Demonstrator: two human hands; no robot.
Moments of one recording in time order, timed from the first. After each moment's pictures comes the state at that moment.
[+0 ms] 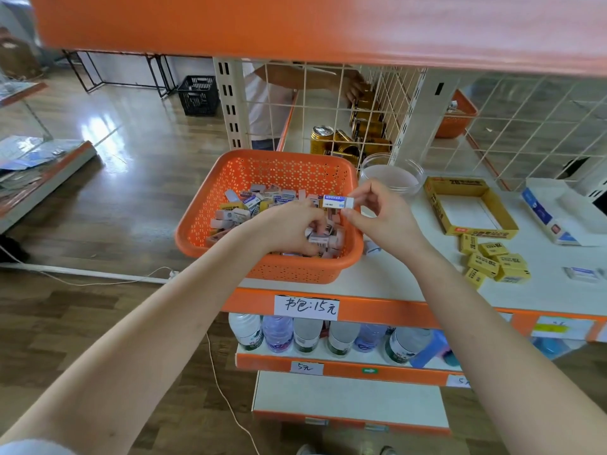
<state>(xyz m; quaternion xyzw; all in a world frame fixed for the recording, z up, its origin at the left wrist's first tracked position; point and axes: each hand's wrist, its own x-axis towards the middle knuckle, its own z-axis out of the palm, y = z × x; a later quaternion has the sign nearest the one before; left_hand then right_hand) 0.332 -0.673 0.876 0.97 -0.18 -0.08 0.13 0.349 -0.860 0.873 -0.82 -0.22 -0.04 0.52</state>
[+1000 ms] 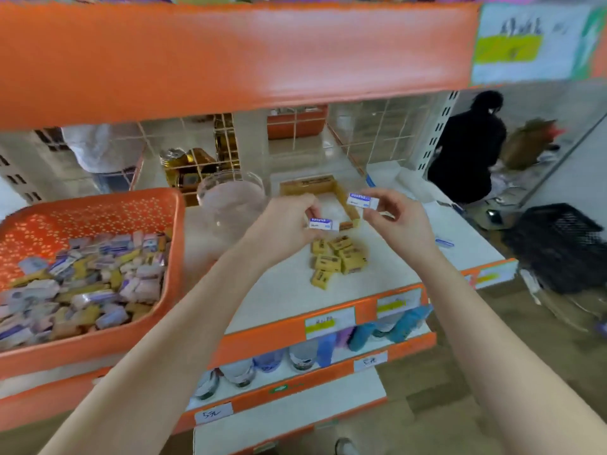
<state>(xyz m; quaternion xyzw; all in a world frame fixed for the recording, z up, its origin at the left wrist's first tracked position) 0.380 -0.901 0.895 0.92 -0.26 0.03 0.29 0.357 -1.102 0.872 -0.84 -0.01 -0.17 0.51</state>
